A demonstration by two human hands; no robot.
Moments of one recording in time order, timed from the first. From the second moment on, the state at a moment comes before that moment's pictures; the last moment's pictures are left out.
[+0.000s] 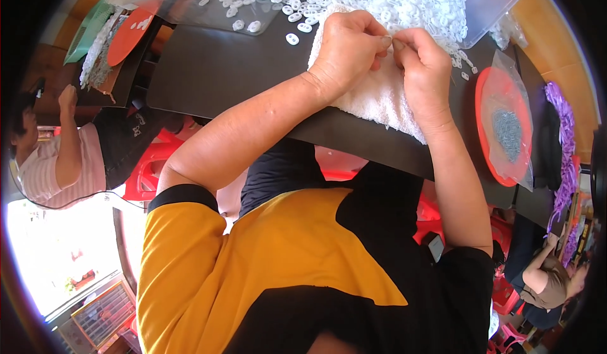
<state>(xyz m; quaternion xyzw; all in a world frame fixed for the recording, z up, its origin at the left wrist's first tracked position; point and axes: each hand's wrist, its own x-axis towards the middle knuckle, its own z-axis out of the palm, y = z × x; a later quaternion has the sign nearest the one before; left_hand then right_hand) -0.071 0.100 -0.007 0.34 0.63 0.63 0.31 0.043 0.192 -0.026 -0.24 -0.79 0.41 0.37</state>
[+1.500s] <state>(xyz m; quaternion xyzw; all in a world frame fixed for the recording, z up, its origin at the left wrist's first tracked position) -0.075 0.106 -0.030 0.41 0.64 0.61 0.23 0.044 0.182 -0.023 -0.20 -0.83 0.33 0.41</state>
